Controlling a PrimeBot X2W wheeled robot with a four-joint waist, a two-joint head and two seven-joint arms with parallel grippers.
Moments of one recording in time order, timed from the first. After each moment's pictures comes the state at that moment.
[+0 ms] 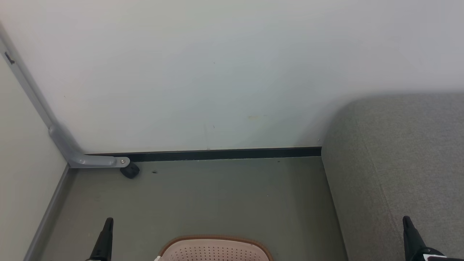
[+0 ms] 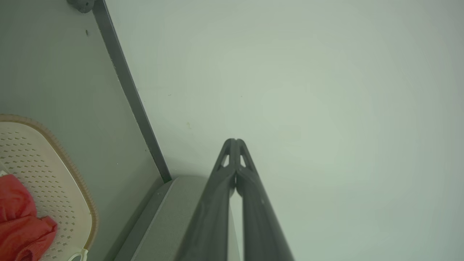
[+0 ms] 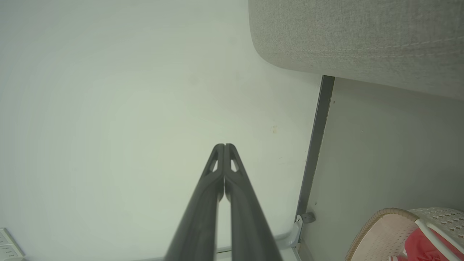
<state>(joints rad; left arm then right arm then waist) -0.08 0.04 0.09 0.30 -1.60 -0.12 0.11 -0.08 -0.04 -0.14 0.30 1.59 0.11 0.11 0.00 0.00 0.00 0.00</state>
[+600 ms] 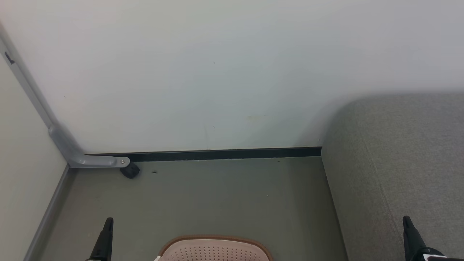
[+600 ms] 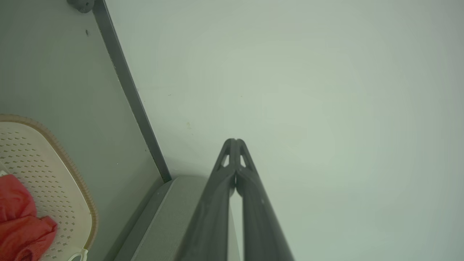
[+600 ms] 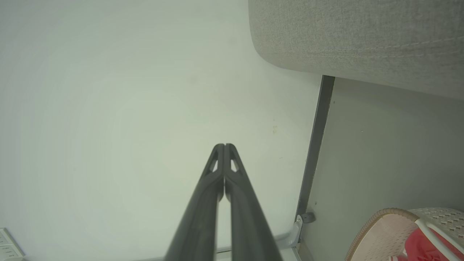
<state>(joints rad) -0.08 0.04 0.09 0.30 -1.60 -0.12 0.11 -0.08 -0.04 -0.14 0.30 1.59 0.11 0.11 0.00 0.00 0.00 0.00</state>
